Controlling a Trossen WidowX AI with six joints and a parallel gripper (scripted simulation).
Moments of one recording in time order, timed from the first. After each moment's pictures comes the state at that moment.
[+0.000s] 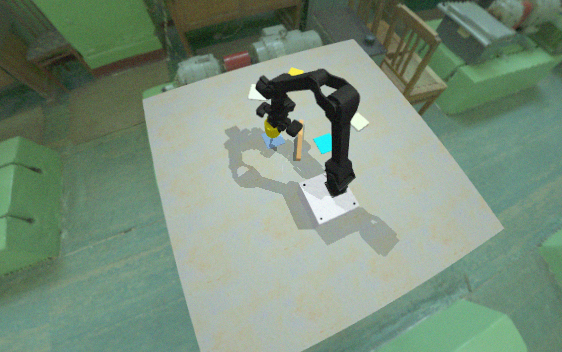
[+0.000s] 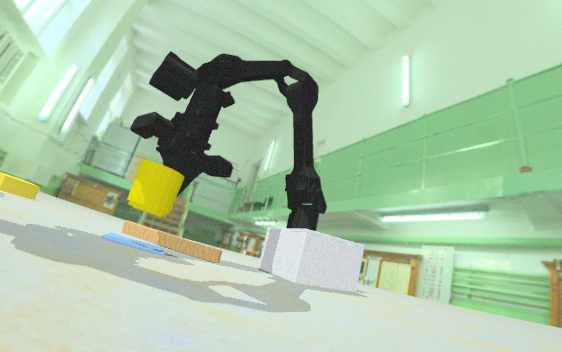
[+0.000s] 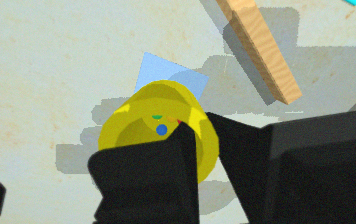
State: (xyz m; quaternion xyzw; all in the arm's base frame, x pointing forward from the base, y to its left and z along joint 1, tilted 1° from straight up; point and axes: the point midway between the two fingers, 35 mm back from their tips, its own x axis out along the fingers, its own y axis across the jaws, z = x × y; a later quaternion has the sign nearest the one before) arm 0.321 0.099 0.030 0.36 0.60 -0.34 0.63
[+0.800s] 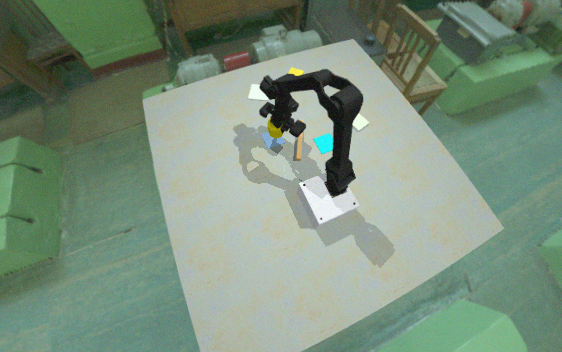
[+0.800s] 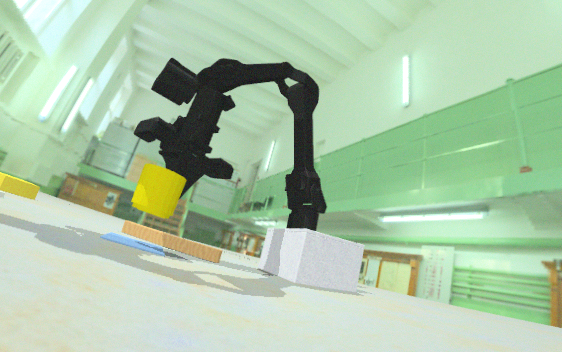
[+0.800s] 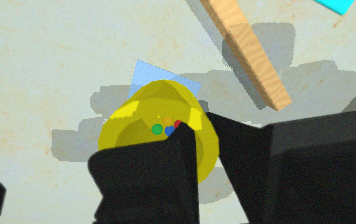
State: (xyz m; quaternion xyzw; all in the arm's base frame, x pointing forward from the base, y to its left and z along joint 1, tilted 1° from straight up) arm 0.316 0.087 0.031 0.36 0.60 -0.34 0.63
